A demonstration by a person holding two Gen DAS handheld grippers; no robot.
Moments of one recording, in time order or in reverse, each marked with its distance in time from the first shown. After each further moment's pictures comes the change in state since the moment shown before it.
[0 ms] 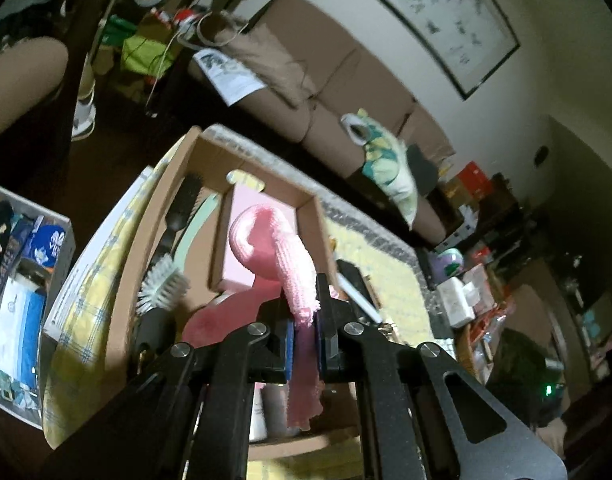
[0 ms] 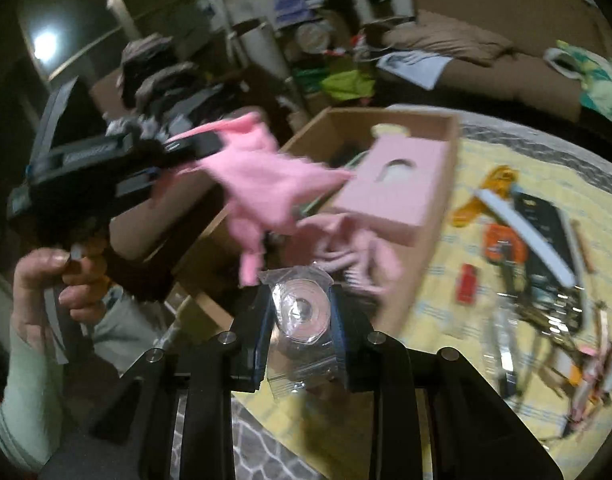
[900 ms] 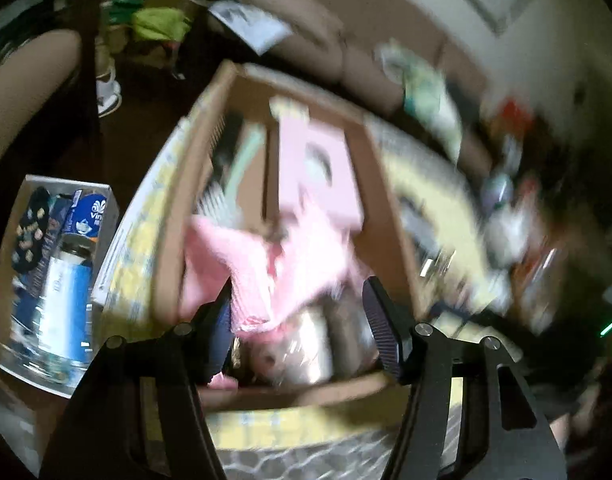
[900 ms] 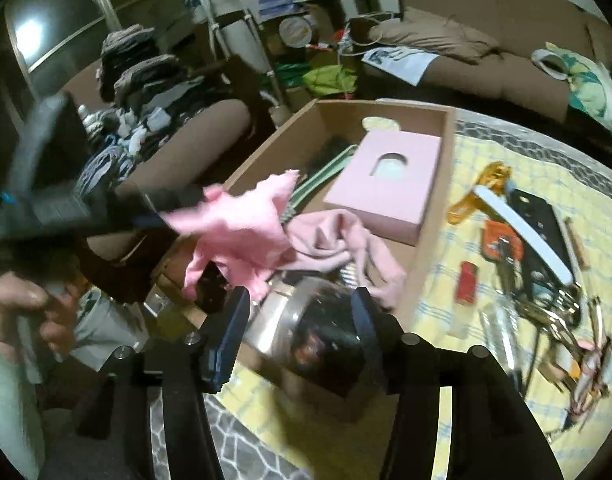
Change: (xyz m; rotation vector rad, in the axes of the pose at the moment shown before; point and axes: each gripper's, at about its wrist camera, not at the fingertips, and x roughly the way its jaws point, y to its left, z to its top) left arm 0.020 0.007 -0.032 0.147 0.254 0.216; right arm 0.006 0.001 -0.001 0.020 -0.001 -0.105
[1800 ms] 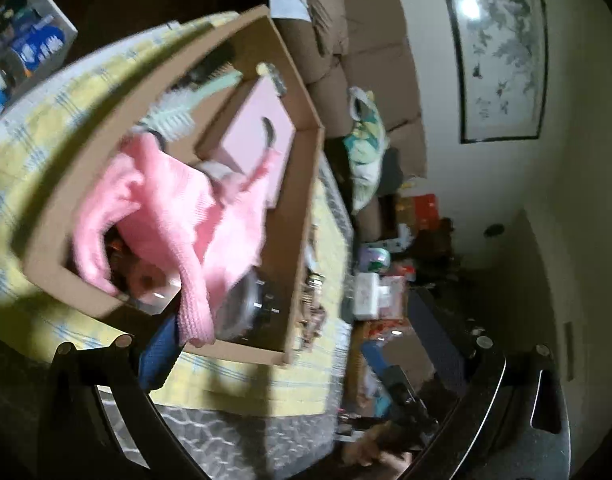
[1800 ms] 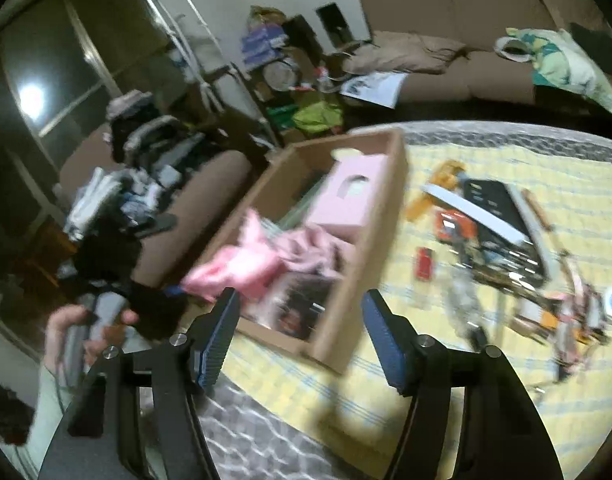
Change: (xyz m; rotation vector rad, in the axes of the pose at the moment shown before) left arm 0.009 0.049 -0.033 -0.571 -0.019 -0.599; right arm -0.080 -0.031 -0.028 0.141 -0.161 0.102
